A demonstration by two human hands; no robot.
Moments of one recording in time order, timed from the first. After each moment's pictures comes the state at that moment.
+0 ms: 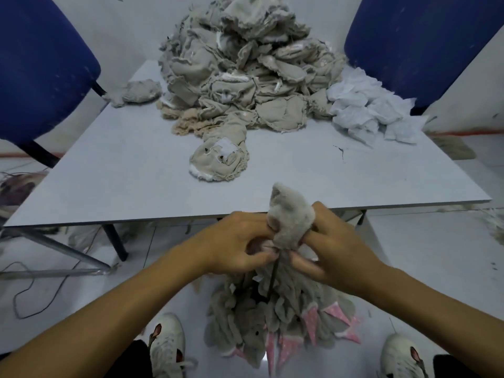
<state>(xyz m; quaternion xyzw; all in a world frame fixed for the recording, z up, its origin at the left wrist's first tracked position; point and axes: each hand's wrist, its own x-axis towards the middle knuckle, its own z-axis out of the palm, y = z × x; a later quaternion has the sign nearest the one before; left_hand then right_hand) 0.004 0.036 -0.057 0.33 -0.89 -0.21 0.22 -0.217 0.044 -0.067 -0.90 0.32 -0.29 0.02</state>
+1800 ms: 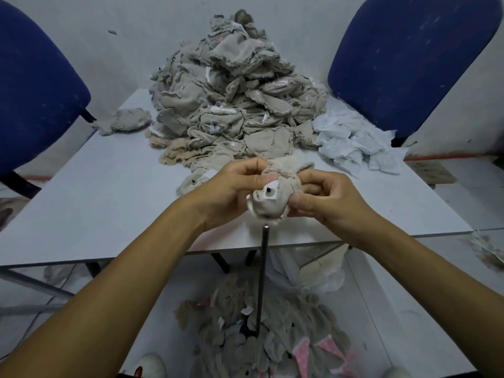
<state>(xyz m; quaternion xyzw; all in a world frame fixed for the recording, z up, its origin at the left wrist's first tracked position) -0.020 -0.048 0.013 0.31 -0.50 -0.69 0.42 -0.224 -0.040 -0.008 -0.59 0.30 -0.43 0.62</state>
